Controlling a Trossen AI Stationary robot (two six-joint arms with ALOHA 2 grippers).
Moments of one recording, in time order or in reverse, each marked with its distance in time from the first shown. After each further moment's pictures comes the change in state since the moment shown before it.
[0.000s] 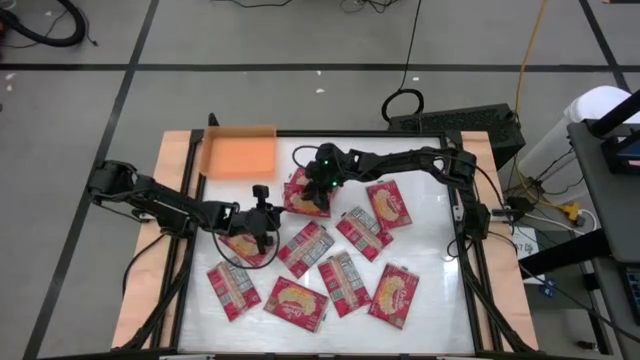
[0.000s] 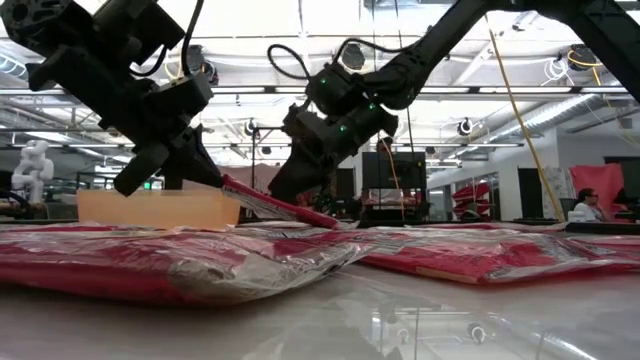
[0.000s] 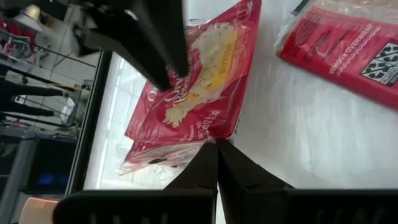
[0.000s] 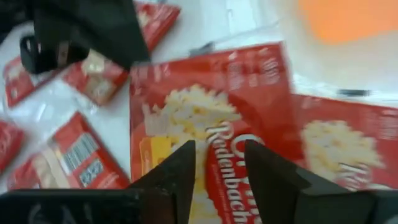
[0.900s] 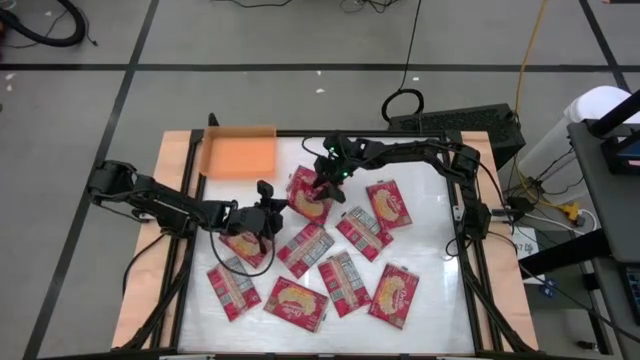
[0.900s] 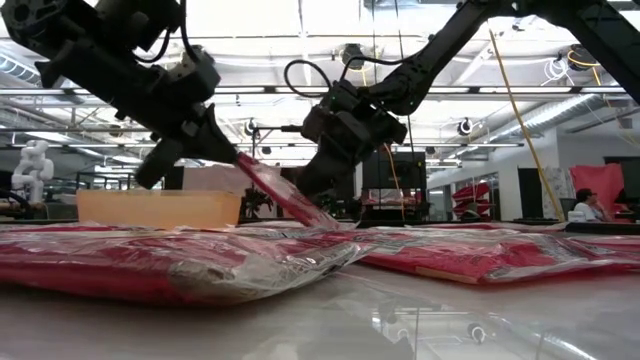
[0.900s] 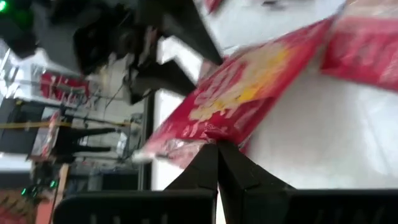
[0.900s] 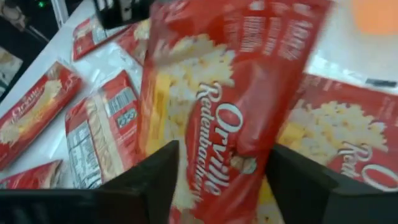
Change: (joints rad) left arm 0.023 0.000 0.000 0.170 -0.085 0.332; right arm -0.078 0.000 -0.003 -0.110 -0.313 -0.252
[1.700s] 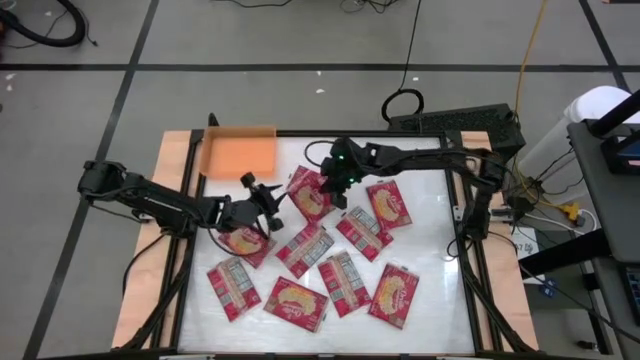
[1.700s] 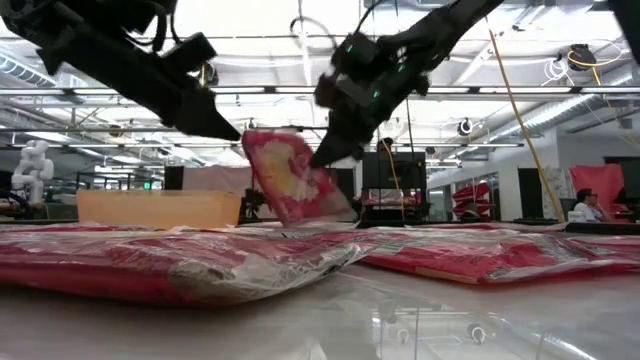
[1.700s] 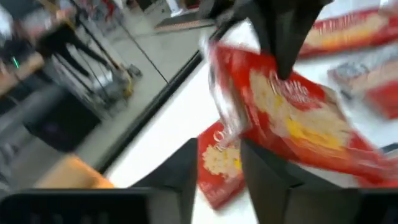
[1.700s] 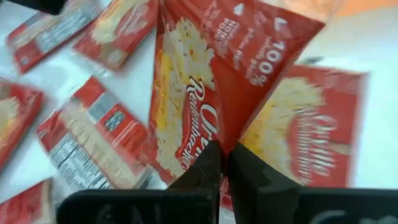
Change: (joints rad) left arm 0.011 -0.121 0.000 -0.018 -0.096 -0.683; right arm 0.101 -0.260 -0.108 -0.120 0.425 0.174
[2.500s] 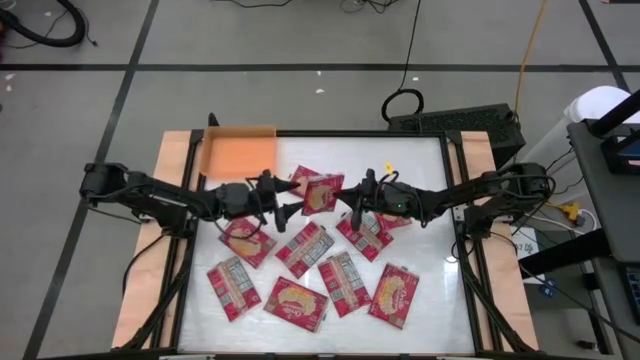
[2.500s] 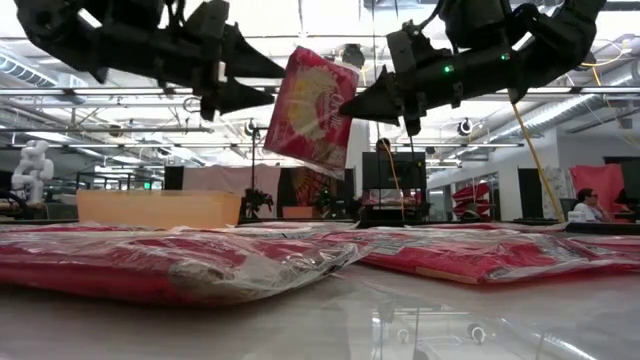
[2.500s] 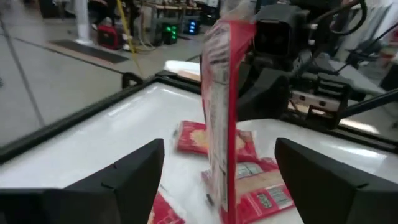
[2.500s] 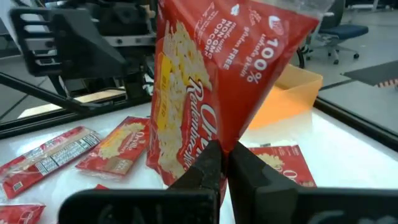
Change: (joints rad) left arm 0.139 0.062 0.000 0.448 0.534 -0.215; right arm 0.282 -0.286 -0.650 1.007 0.574 0.226
